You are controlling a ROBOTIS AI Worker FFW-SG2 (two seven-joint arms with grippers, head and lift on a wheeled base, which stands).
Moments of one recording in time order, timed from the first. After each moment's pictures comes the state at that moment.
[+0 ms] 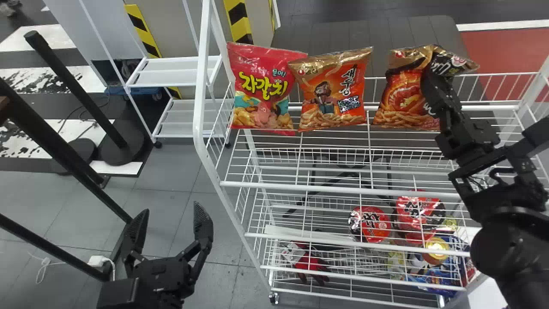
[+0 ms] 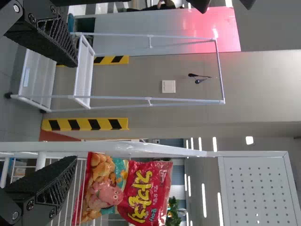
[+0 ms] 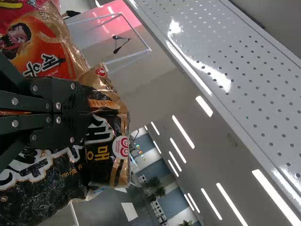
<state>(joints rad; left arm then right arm) 0.70 0.23 -0.03 -1.81 0.11 -0.48 0.36 -0.17 0.00 0.04 -1.14 -0.58 -0.31 0.55</state>
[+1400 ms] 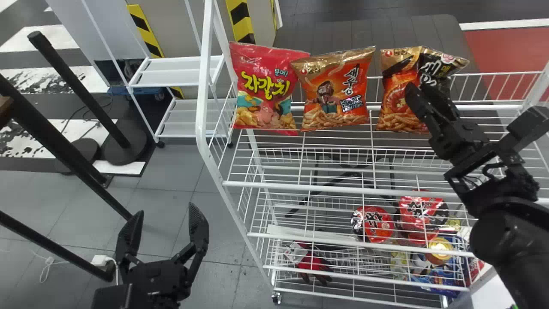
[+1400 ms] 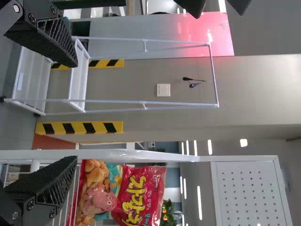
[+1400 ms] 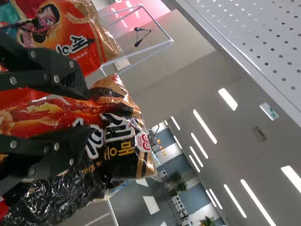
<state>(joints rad) 0.71 0.23 -0.01 -1.82 0.11 -0.51 0.37 -0.26 0.00 0.03 -1.00 -0.55 -0.25 0.57</state>
